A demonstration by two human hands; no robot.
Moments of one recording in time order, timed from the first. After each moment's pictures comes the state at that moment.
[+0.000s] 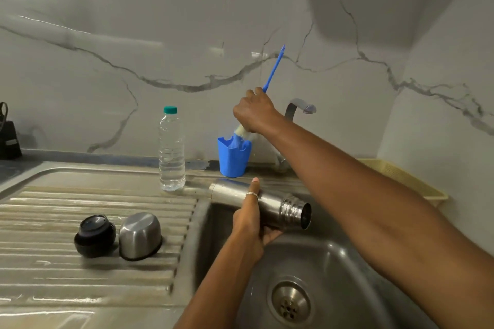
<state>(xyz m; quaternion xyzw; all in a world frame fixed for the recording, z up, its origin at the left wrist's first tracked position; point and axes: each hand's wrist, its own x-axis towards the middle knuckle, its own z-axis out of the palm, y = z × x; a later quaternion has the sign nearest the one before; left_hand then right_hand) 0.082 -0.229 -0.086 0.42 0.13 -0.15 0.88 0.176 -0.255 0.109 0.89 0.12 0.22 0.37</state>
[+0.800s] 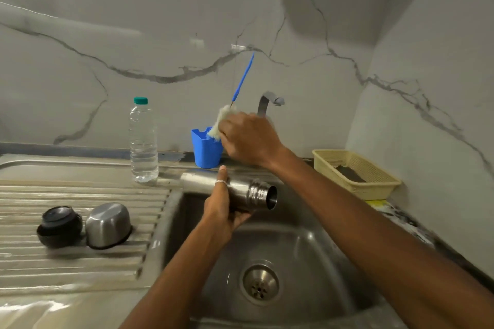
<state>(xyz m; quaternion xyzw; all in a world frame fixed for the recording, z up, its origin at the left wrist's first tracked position) 0.067 -0.230 -0.068 0.42 0.13 -0.13 0.89 0.115 -0.316 0.045 0.84 0.30 0.44 0.09</state>
